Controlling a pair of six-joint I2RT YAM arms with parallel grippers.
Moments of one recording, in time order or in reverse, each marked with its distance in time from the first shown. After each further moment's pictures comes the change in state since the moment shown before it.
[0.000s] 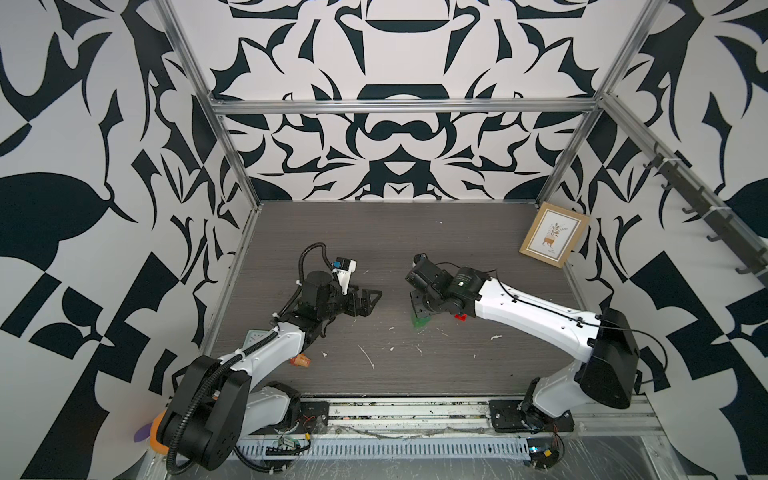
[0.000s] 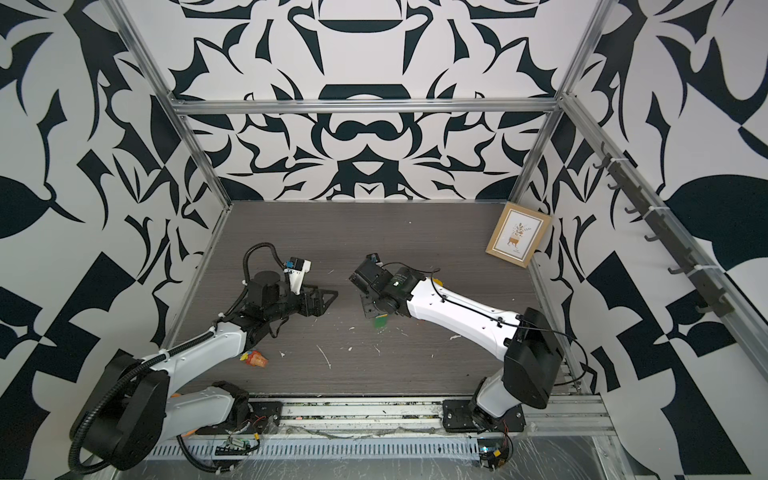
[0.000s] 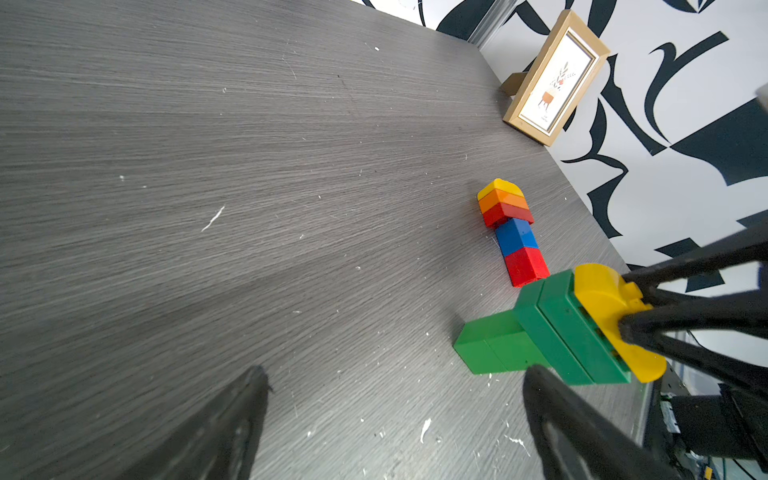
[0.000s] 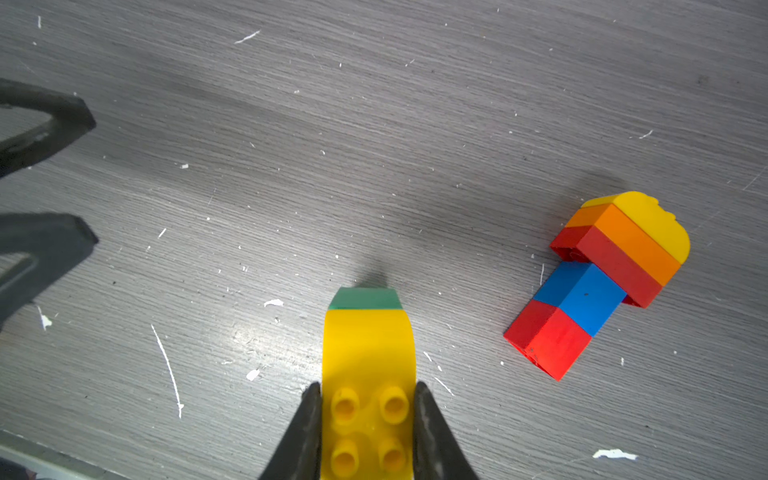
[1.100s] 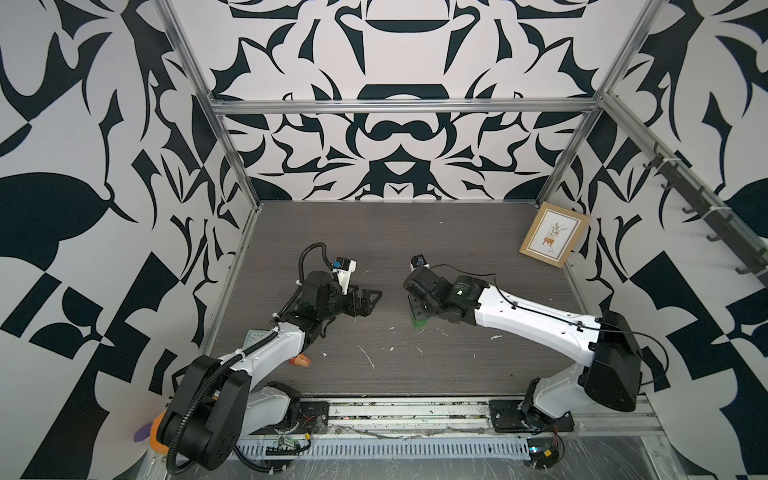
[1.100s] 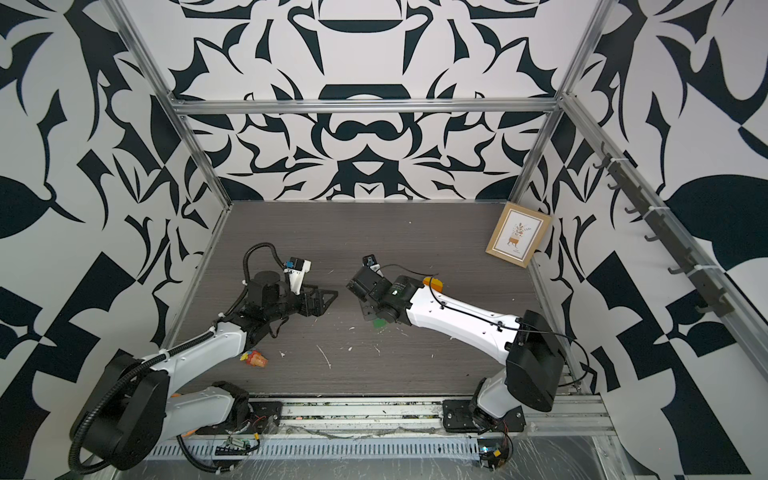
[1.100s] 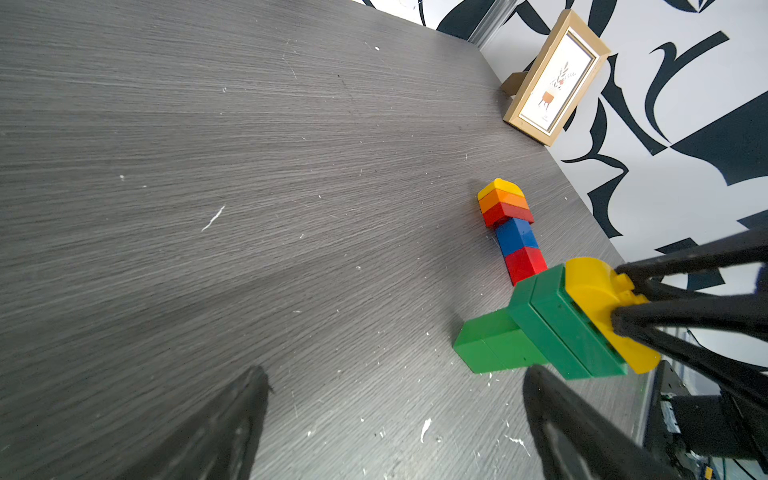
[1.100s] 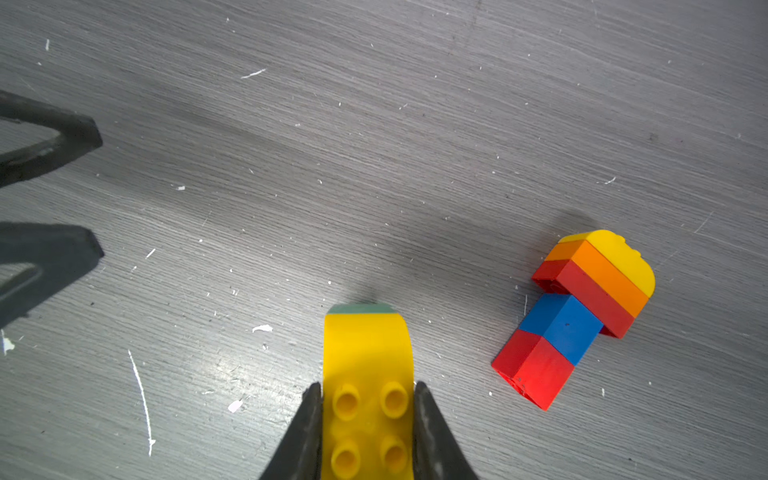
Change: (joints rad) left arm 0.000 0.000 0.000 0.000 0.000 0.000; right arm 0.033 -0.010 -0.053 0.095 0.098 -0.032
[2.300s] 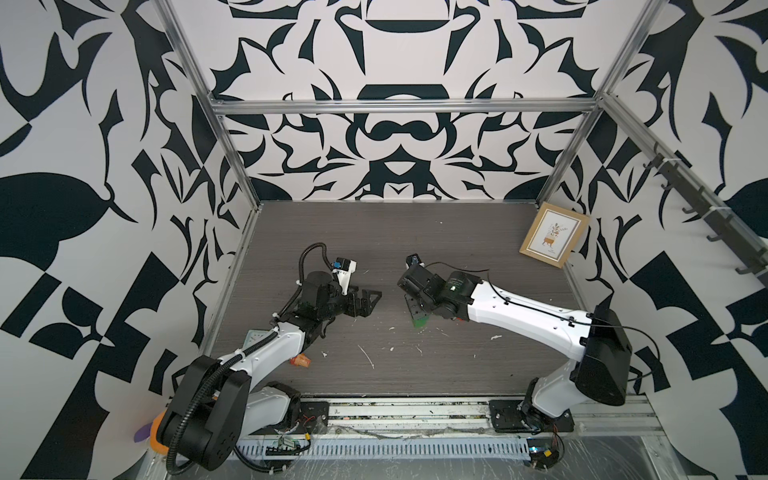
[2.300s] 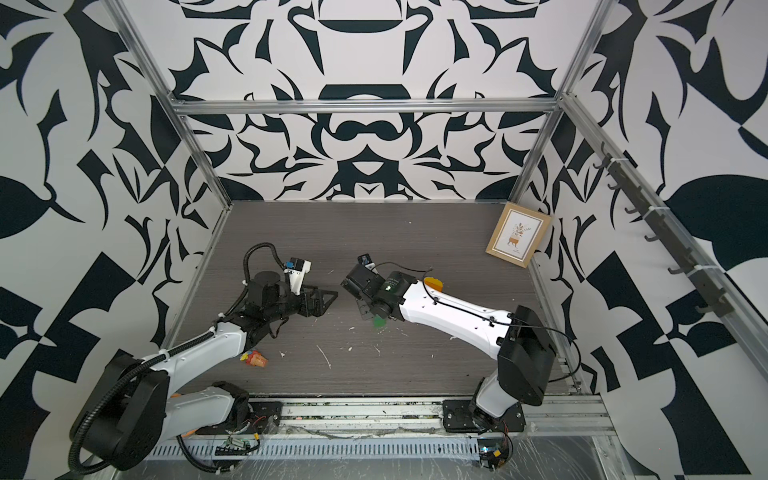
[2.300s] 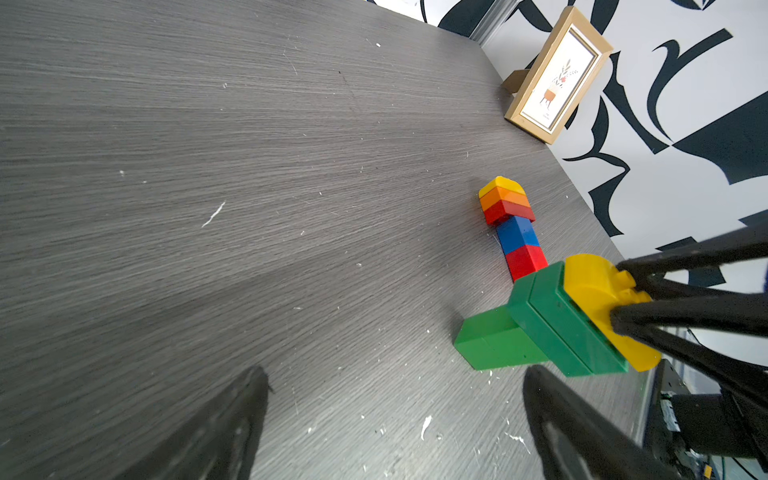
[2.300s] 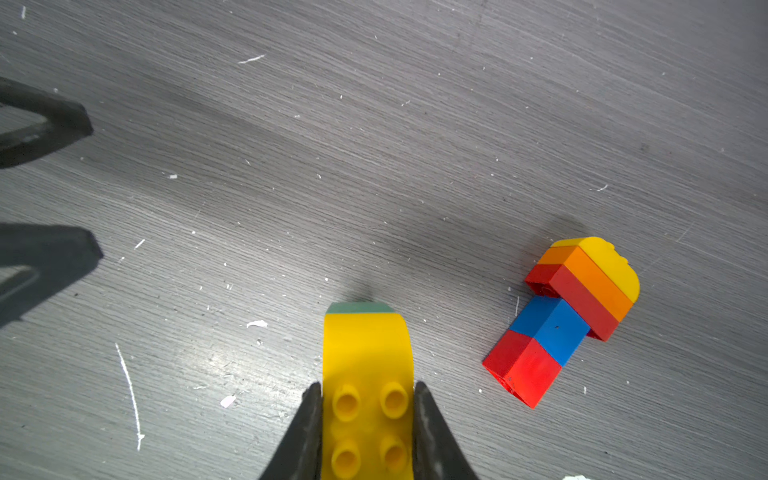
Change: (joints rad) left arm 0.000 -0.001 0.000 -0.008 0.000 0.000; right arm 0.007 0.047 0.063 -0.066 0.027 -0.028
